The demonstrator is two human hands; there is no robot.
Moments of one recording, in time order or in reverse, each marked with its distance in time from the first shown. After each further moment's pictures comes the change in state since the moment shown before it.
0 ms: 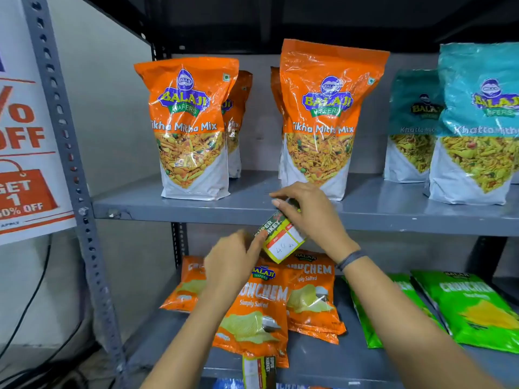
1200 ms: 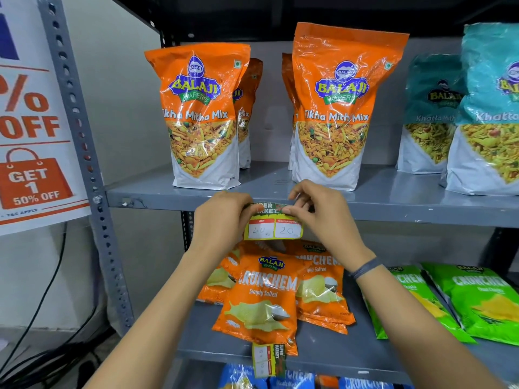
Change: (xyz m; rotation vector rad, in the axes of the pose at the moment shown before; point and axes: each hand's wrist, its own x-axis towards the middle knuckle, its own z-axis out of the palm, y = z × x) left_hand 0.031 -0.016 -0.038 0.193 0.236 0.427; right_hand -0.026 -0.009 0.002 0.189 0.069 0.054
